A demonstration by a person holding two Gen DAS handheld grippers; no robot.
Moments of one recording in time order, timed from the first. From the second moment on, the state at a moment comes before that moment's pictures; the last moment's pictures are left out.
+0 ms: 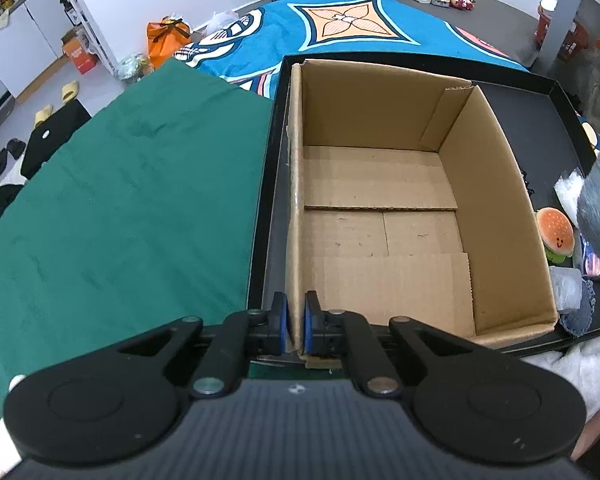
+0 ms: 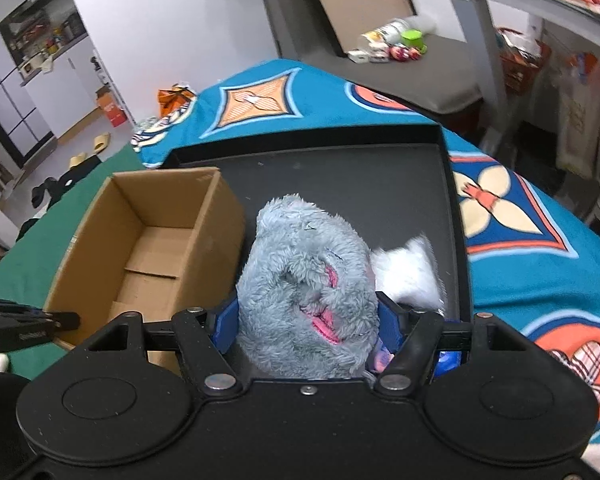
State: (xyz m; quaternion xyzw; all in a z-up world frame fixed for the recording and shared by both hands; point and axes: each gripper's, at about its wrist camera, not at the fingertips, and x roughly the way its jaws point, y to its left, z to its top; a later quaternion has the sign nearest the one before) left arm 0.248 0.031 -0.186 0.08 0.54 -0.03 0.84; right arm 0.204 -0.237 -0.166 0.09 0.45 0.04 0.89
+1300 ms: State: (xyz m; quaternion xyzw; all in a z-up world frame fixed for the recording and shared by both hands) left arm 0.254 0.058 -0.205 0.03 0.54 0.00 0.84; right arm 0.267 -0.111 -0.144 0.00 0.40 0.12 0.91
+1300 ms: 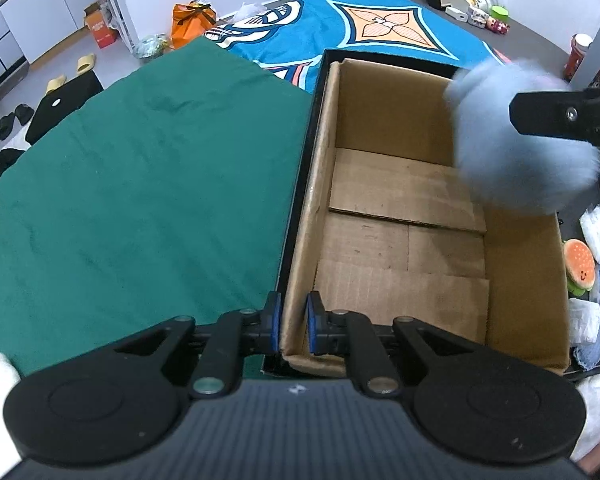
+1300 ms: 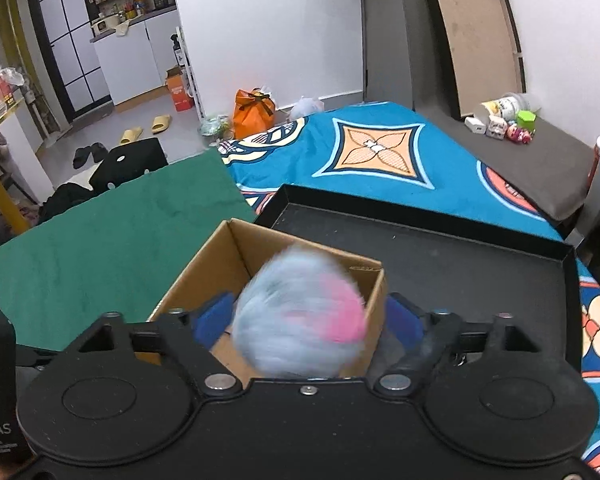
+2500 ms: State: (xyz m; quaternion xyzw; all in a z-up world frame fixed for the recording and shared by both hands) left arm 0.236 0.018 -0.183 0.13 0.46 0.03 0.88; right arm 0.188 -0.224 -0.203 0.08 0.43 -0.05 0.90
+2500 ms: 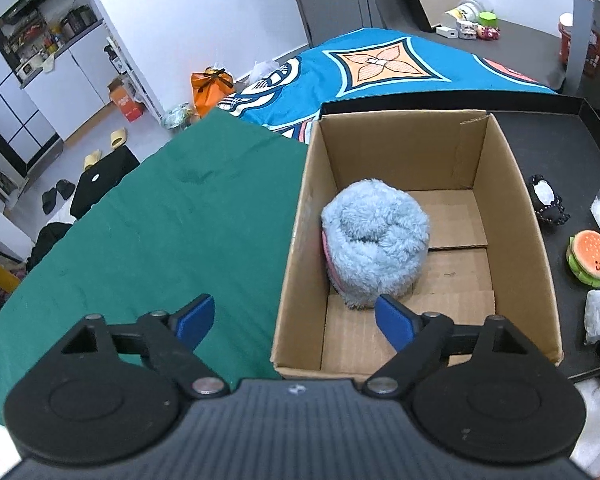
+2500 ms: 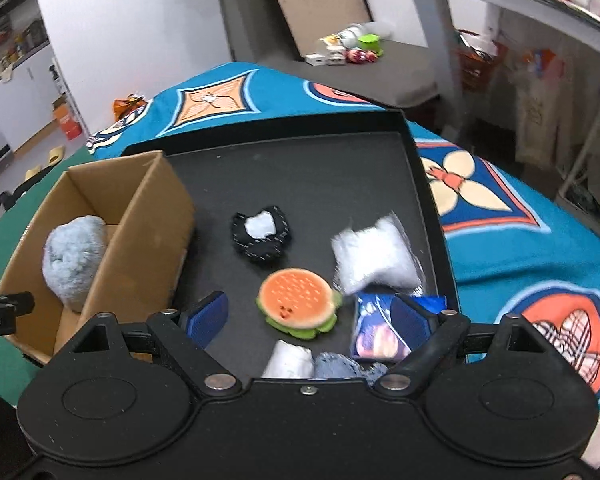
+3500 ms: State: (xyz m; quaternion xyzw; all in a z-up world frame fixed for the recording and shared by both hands) left arm 0.240 -0.011 -0.181 0.19 0.46 0.05 0.87; right arm 0.193 -0.270 -0.259 0.08 0.48 -0.12 0.87
